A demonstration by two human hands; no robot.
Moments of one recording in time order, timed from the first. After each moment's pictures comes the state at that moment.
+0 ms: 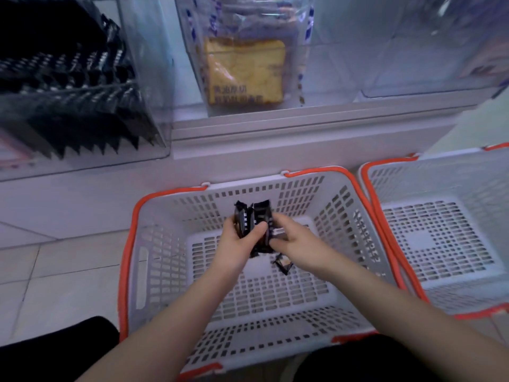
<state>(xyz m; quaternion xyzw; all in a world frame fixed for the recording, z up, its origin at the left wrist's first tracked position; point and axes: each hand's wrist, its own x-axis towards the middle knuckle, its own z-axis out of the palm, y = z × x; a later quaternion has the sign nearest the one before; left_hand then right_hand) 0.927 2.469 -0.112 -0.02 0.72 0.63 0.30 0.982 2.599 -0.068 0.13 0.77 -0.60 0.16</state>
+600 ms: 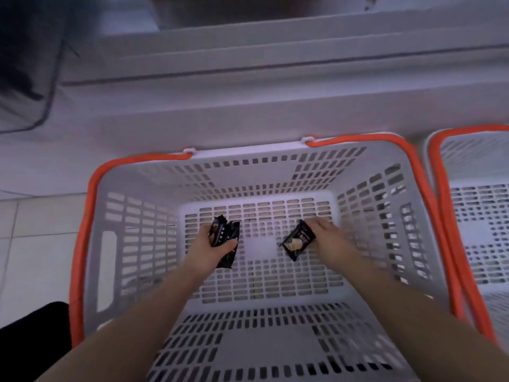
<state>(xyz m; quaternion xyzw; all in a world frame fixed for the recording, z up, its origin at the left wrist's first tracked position) 0.900 2.427 -0.241 -0.14 0.81 0.42 0.38 0.982 2.681 -0.274 0.13 0.90 -0.23 0.34</state>
